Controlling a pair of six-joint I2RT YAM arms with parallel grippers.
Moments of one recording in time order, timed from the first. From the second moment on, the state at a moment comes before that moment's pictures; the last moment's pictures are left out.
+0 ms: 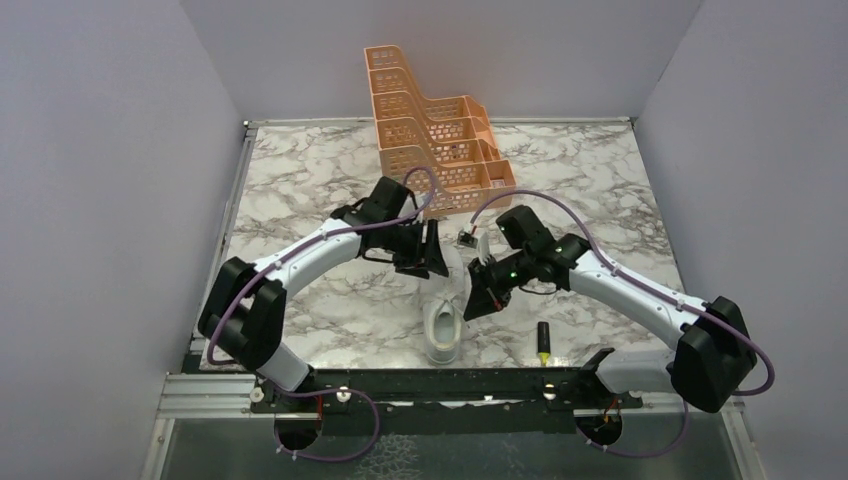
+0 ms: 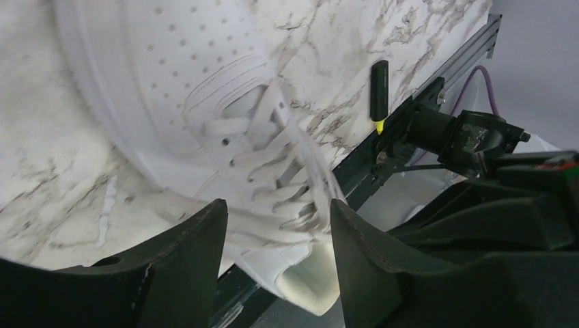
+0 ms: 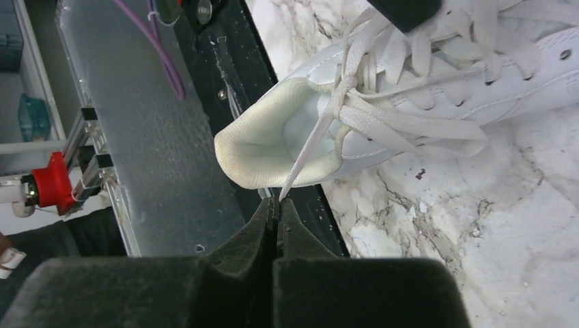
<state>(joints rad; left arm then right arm) -0.56 1.51 1.04 -0.50 0.62 -0.56 0.68 1.28 0.89 -0.59 -0.78 0.07</state>
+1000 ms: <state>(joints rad) -0.79 1.70 1.30 -0.67 0.32 -0.33 0.69 1.31 0.86 -0.52 -0.79 0.14</state>
